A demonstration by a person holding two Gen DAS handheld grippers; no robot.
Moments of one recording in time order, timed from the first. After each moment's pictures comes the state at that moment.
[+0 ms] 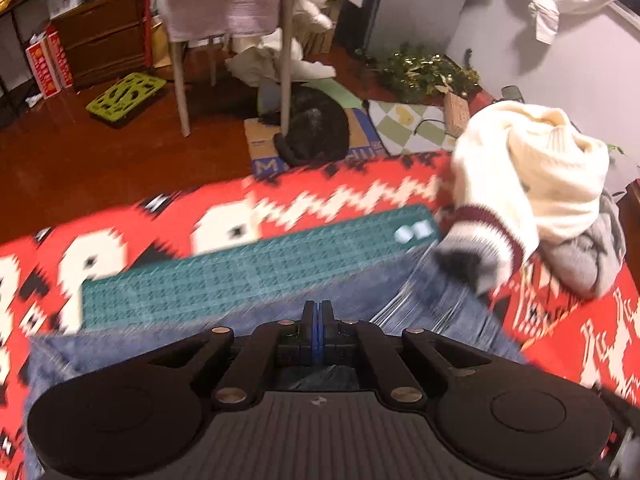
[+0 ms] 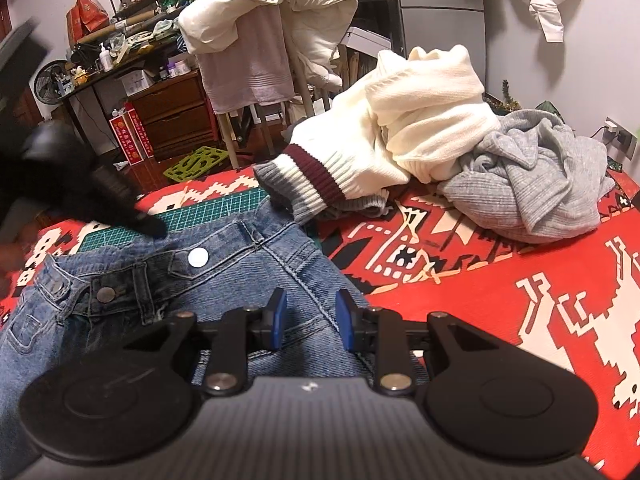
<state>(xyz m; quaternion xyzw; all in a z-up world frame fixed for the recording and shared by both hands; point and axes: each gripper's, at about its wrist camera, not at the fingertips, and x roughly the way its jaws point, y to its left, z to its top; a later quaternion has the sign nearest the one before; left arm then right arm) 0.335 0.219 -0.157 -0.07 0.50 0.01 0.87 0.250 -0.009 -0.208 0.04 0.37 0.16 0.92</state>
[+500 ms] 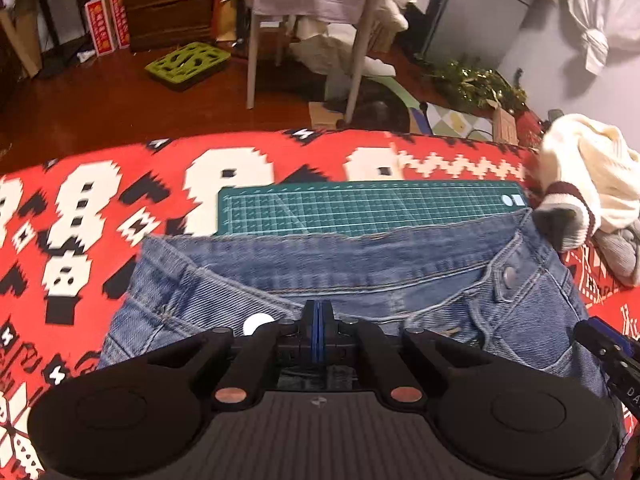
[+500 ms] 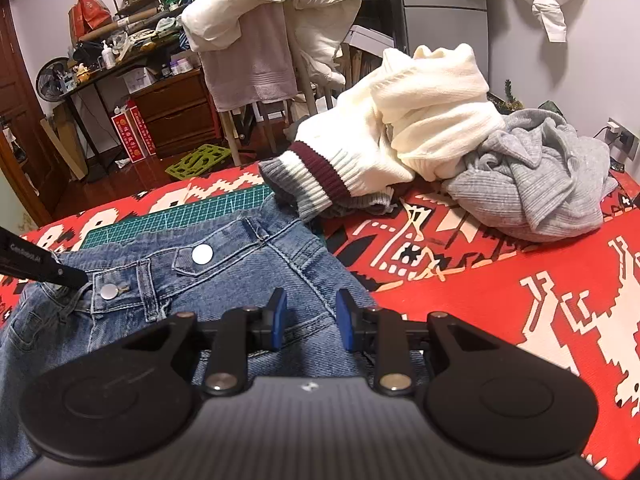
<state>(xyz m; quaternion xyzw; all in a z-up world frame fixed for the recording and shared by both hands) 0.271 0.304 -0.169 -0.12 0.50 0.06 0.86 0.249 -0.007 -0.209 0.04 0.37 0.16 0.91</state>
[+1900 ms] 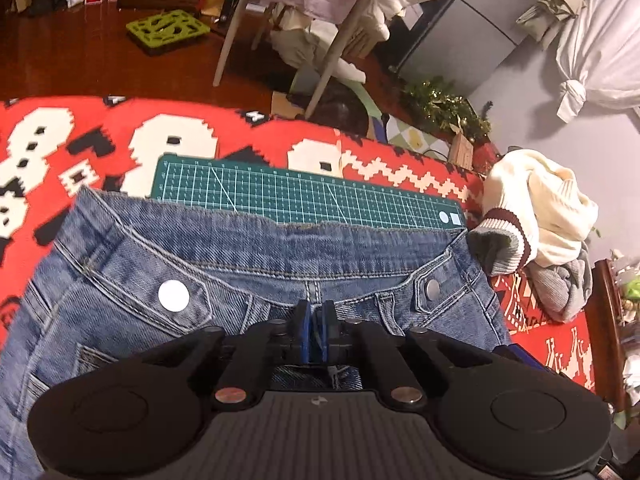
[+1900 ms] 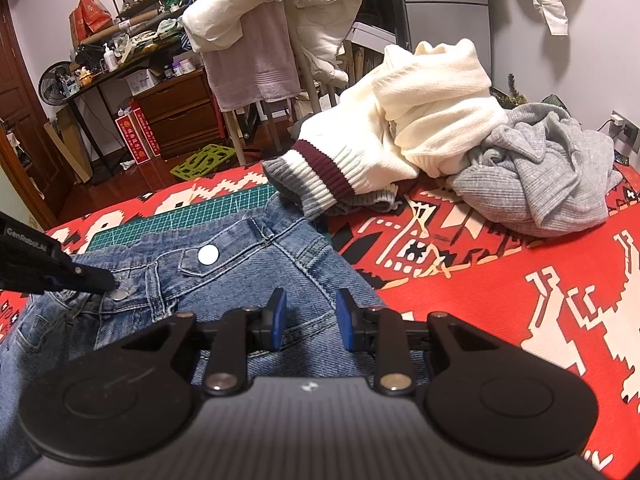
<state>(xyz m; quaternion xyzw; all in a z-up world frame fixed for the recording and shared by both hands) 0.268 0.288 -0.169 -0.23 0.48 0.02 0.84 0.249 -0.007 -0.209 0.05 0.37 0.17 0.91</state>
